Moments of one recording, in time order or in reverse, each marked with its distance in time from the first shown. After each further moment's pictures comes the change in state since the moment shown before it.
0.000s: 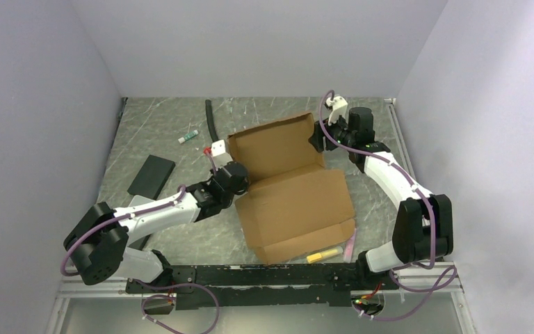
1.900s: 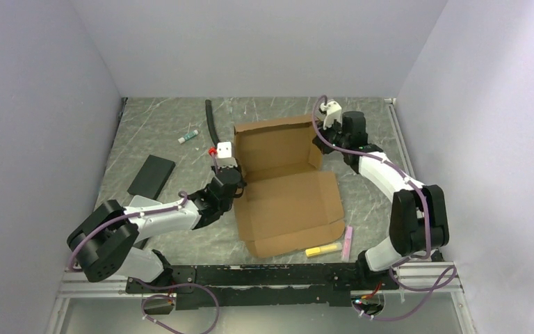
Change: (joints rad) left arm 0.006 0.035 -0.142 0.454 -0.073 0.420; right arm 0.009 0.064 -0.029 0.052 -0.012 -0.023
